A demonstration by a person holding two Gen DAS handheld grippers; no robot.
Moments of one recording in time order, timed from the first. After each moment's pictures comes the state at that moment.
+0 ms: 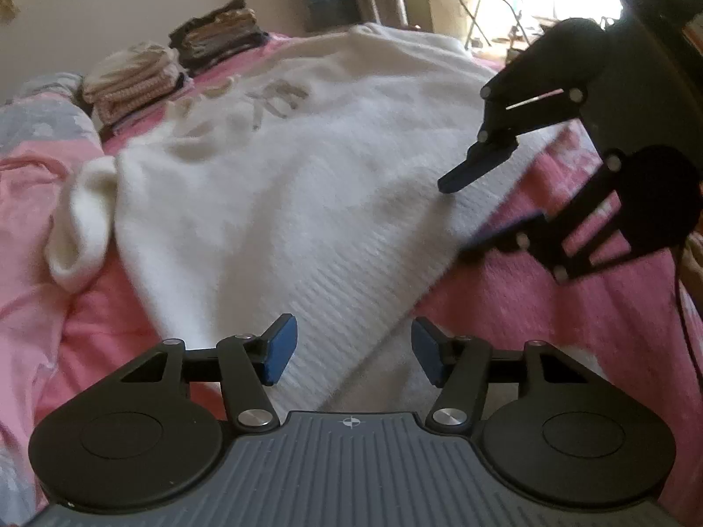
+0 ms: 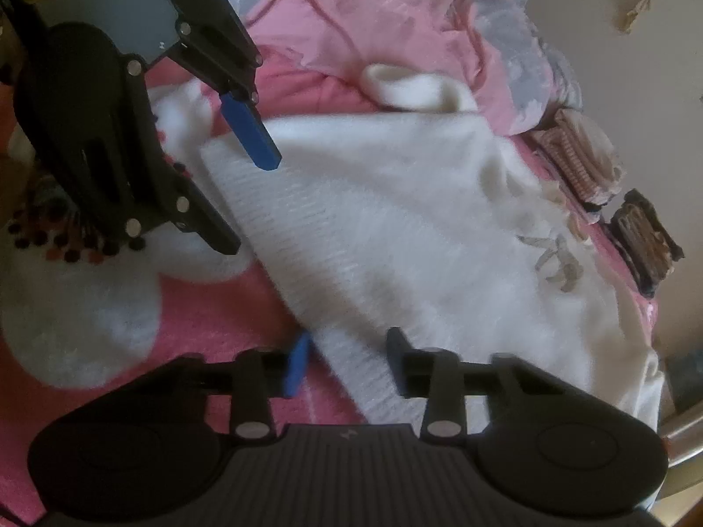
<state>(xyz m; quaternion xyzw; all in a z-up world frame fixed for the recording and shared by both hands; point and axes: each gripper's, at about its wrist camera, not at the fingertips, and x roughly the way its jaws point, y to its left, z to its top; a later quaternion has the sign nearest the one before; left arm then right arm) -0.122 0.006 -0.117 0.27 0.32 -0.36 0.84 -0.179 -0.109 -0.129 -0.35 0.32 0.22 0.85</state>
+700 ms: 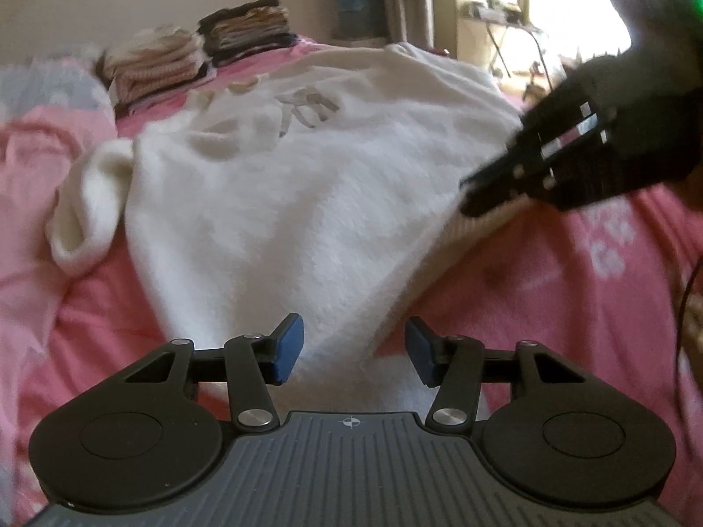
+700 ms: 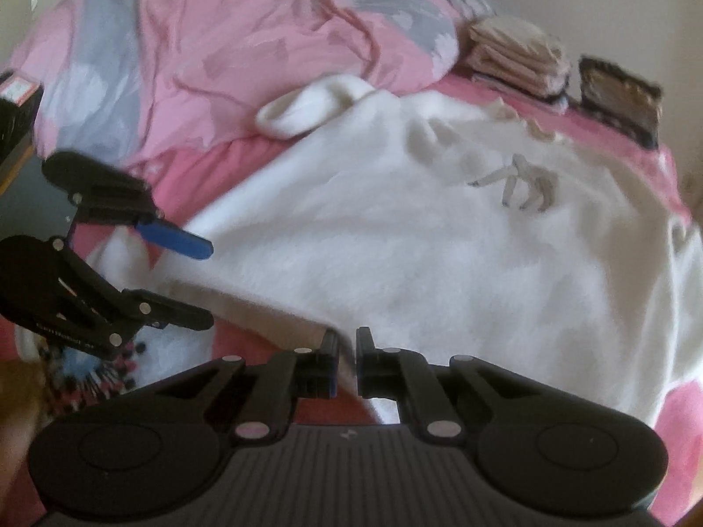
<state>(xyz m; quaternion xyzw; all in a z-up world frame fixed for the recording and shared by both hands) -0.095 0.016 -0.102 0.17 0.34 -0.34 0.86 -0.129 -0.170 -0.088 -0.08 0.38 0.19 0.90</state>
